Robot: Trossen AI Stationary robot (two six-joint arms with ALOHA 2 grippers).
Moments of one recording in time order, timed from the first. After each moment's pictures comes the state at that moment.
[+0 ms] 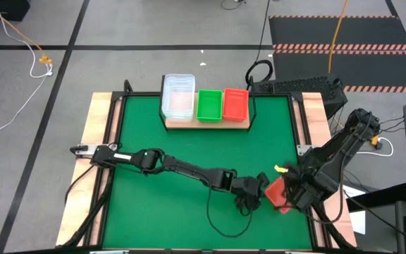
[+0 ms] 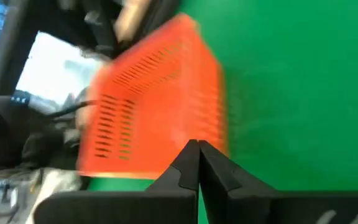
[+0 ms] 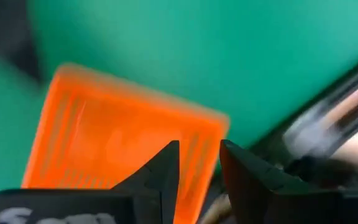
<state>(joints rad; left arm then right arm) -0.24 2.66 2.34 -0.22 -0.05 0.94 0.84 1.24 1.03 -1.54 0.22 1.41</state>
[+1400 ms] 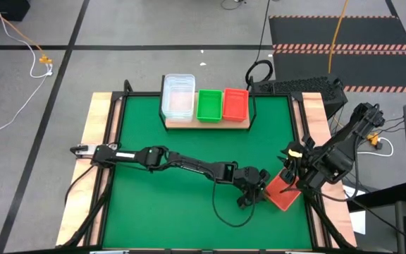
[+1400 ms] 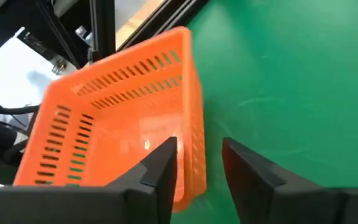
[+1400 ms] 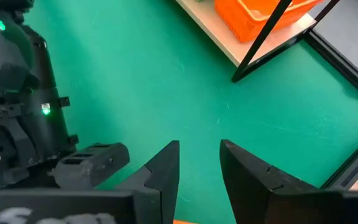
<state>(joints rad) -0.17 2.73 2.35 -0.09 0.24 0.72 0.78 1.02 1.04 -1.53 0.70 1.35</state>
